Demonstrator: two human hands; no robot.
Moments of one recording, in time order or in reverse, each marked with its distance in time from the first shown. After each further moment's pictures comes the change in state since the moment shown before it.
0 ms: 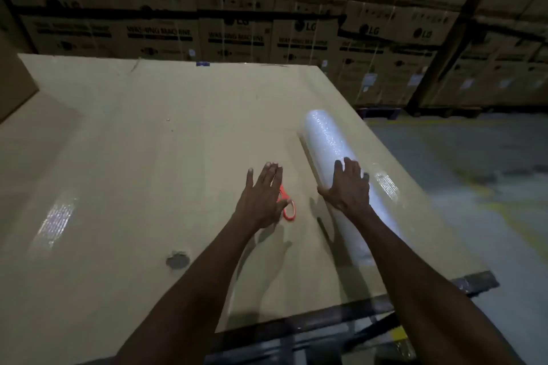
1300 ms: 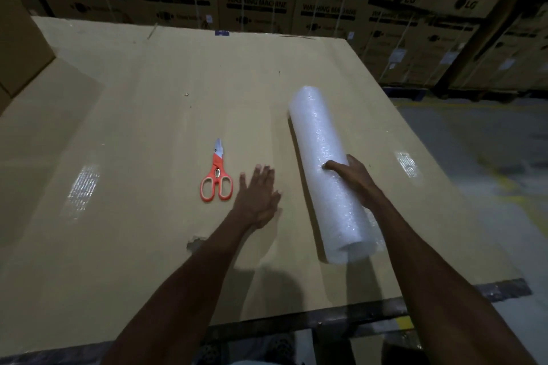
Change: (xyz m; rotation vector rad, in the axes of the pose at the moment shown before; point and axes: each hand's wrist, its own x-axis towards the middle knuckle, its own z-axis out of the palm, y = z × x) left_hand -0.017 -0.059 0.043 -0.200 -0.222 -0.168; right_hand 0.015 -0.034 -0.005 0.924 -0.364 0.319
